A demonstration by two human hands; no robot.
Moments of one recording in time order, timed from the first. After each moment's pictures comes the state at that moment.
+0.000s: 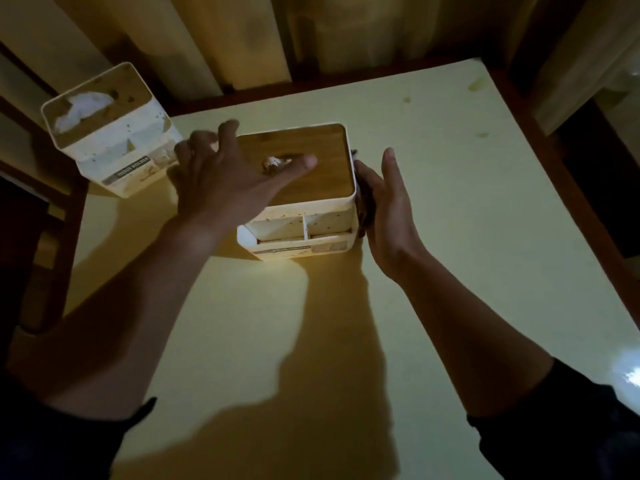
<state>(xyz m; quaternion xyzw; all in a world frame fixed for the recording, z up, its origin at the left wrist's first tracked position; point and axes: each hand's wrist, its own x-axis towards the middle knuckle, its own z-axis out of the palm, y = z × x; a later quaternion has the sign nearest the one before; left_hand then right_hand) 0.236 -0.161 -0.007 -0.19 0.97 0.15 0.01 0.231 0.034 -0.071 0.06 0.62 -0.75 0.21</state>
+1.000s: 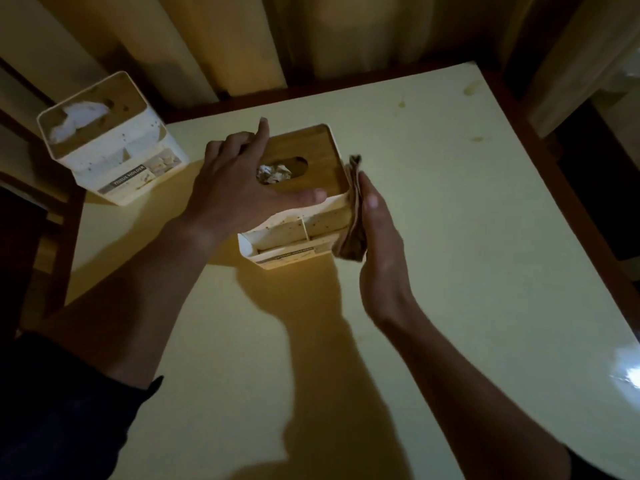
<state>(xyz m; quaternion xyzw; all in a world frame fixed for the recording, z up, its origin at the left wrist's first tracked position) 0.216 -0.170 -0.028 -0.05 0.99 0.11 0.02 0.280 0.033 -0.072 -0.03 0.67 -0.74 0.06</state>
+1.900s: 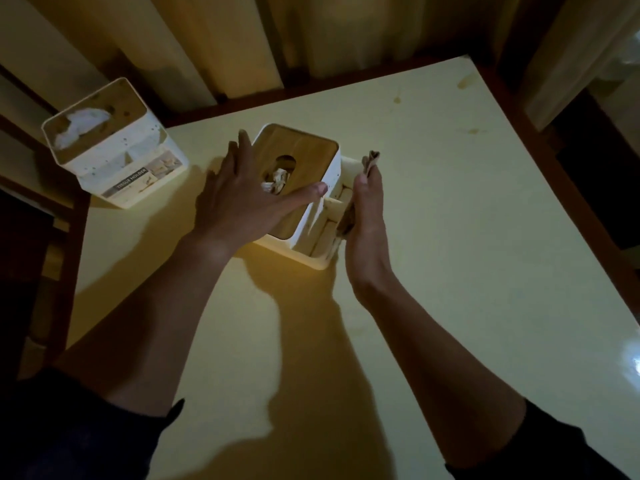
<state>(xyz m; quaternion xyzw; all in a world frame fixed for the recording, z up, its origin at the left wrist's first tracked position) 0.238 -0.147 -0.025 -0.14 0.97 0.17 0.08 0.257 0.009 -0.085 0.05 0.65 -0.76 0.03</state>
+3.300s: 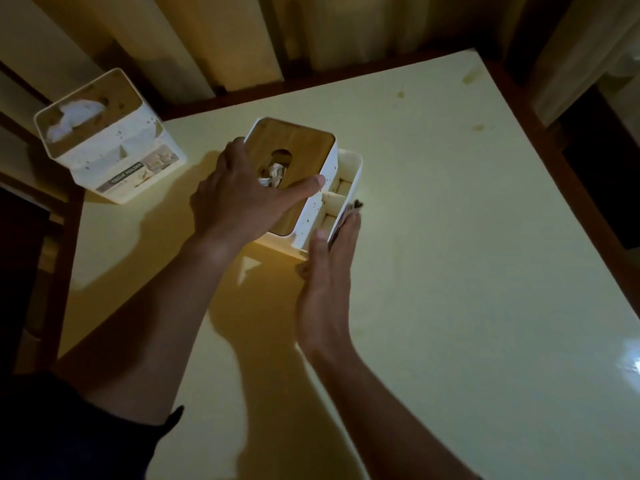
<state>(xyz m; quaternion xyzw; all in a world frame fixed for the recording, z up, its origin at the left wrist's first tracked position) 0.236 -0.140 -0.028 -0.19 0.96 0.19 0.02 0.328 -0.033 -0.087 0.11 0.66 -0.75 0.05</state>
